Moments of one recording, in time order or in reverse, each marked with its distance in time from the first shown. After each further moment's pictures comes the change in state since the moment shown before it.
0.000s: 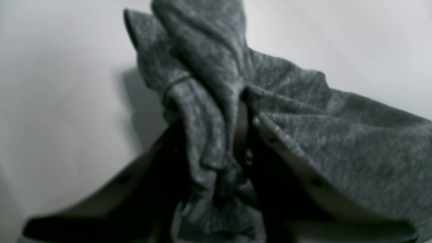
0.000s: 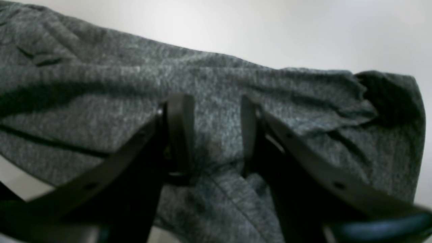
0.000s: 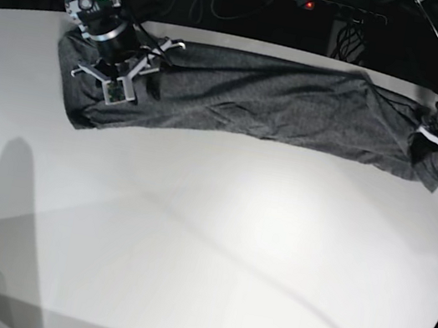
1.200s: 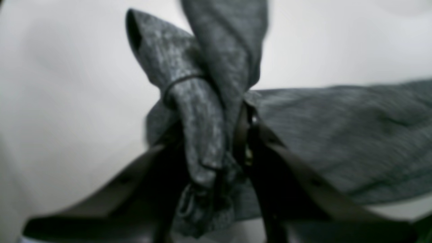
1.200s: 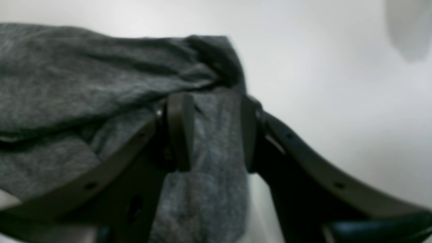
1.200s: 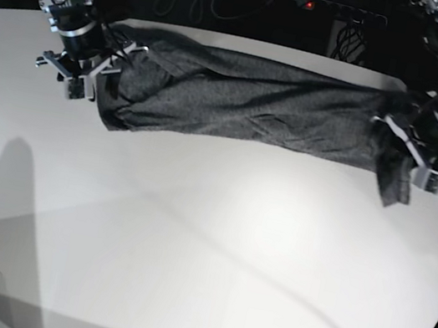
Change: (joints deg) left arm 7.5 7.9 13.3 32.1 3.2 0.6 7.8; right arm -0.4 -0.4 9.6 2.4 -0.1 0.0 -1.9
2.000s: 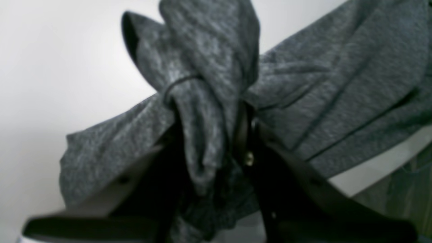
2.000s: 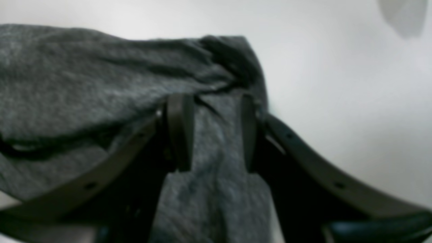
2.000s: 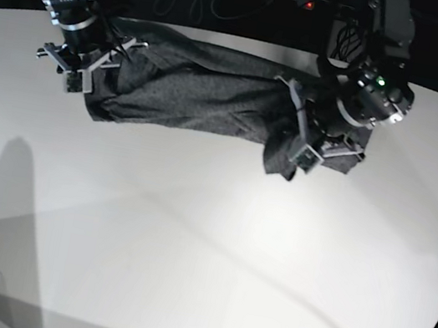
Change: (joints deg) left arm 0.4 5.6 27.8 1.1 15.6 0.0 -0.2; right arm -1.1 -1.8 2.1 0.0 0.0 0.0 -0.1
